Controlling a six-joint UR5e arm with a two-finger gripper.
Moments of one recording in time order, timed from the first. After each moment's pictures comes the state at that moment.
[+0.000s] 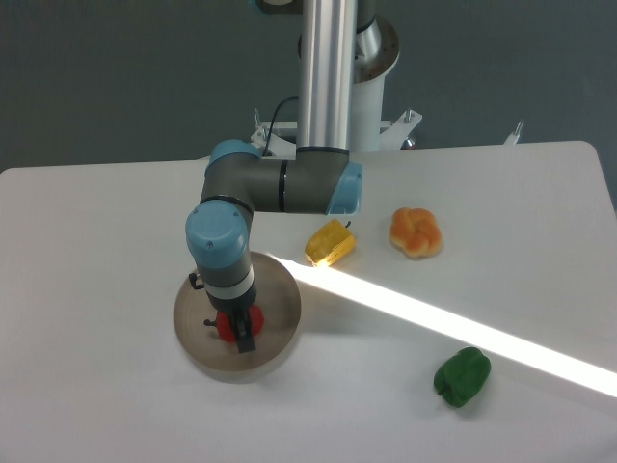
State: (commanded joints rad) arm 2.07 -2.21 -1.42 -1.02 1.53 1.20
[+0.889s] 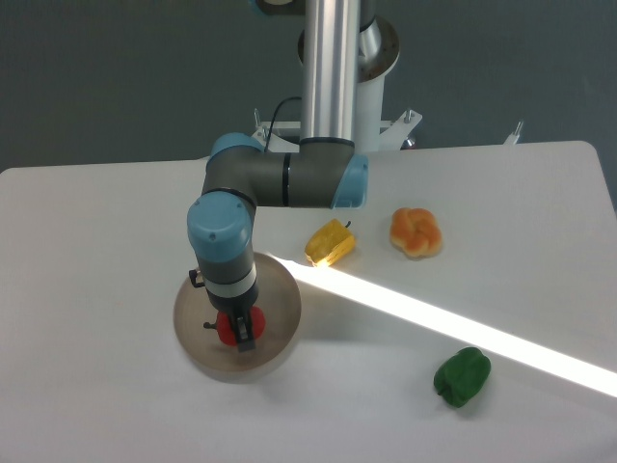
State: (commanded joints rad) arm 2.13 -2.18 -1.30 -1.10 1.52 1.22
